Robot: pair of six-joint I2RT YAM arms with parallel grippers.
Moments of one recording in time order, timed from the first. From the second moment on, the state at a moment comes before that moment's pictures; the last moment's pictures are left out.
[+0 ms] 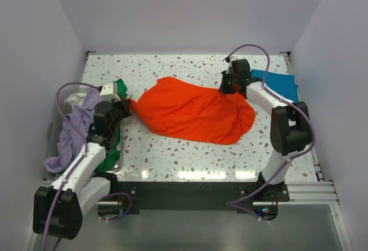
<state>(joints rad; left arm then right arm) -0.15 0.94 0.45 0.24 -0.07 -0.31 0.26 1.84 1.29 -0.26 -0.10 0.25</state>
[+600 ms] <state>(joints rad) -0.15 0.99 0.50 0.22 -0.08 -0.31 0.26 1.79 1.30 -0.29 -0.04 0.24</state>
